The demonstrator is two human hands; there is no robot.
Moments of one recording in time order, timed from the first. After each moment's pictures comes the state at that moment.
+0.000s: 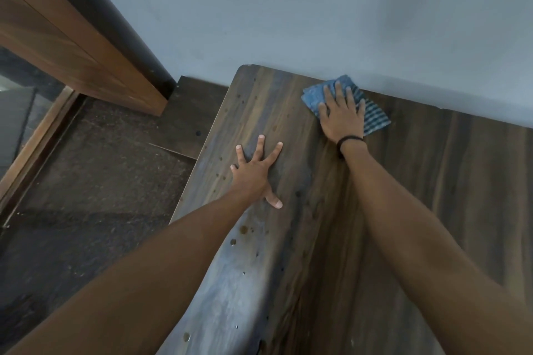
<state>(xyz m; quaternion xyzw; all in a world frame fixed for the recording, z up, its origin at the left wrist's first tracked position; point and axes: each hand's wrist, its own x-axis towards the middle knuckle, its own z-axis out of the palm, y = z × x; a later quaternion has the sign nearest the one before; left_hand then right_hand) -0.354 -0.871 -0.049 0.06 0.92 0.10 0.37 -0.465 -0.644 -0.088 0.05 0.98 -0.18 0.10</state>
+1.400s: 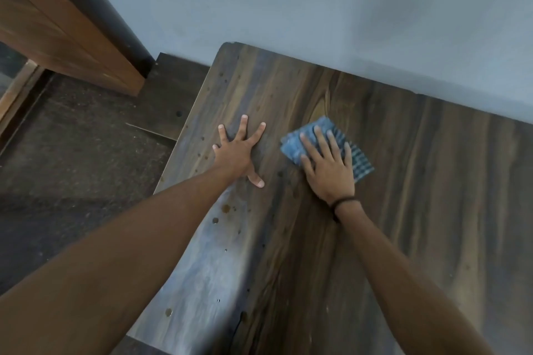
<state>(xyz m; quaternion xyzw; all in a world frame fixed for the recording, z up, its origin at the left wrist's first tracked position) -0.352 -0.869 -0.042 0.05 0.92 0.09 0.37 -0.297 -0.636 -0.091 -0.02 0.99 -0.13 0.08</state>
